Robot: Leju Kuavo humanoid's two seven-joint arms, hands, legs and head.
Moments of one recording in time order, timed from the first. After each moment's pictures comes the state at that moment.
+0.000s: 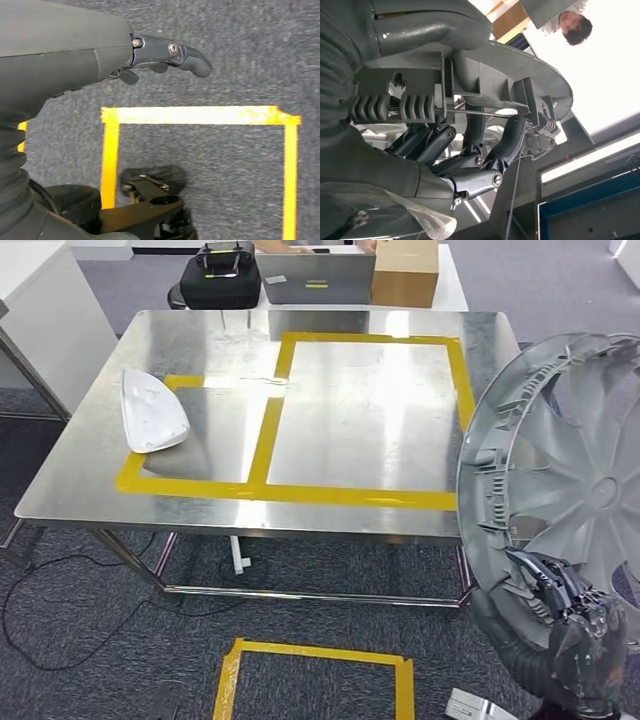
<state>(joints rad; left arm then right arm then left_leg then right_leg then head) 0.01 -0.08 -0.18 -0.14 -0.05 0.39 -0.02 0.45 -0.46 0.21 -1.91 1.28 -0.67 0.04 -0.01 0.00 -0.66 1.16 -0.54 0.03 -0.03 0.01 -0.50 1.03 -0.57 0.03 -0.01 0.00</state>
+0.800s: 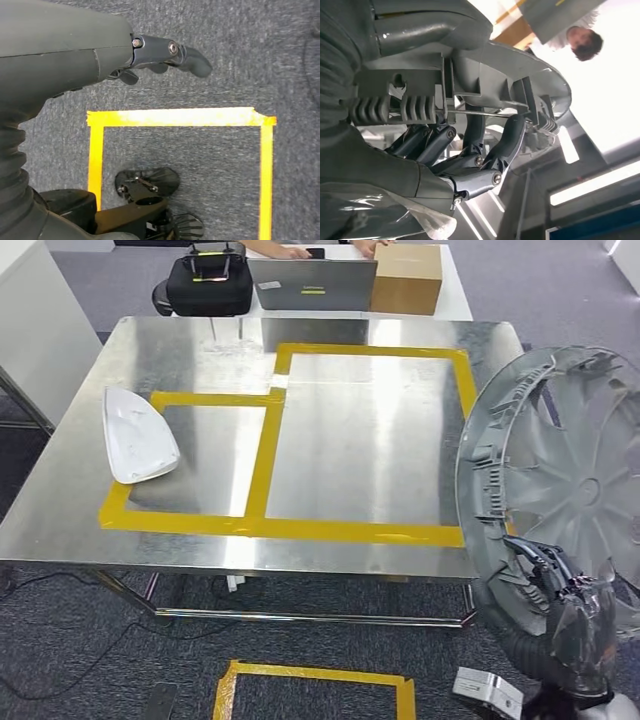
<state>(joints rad) 0.01 -0.07 -0.18 -0.14 -0.06 0.37 -0.02 0.45 -0.47 0.18 -1.87 1.15 -0.66 0.01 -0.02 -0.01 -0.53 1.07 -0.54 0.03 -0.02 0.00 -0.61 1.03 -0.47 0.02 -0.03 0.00</state>
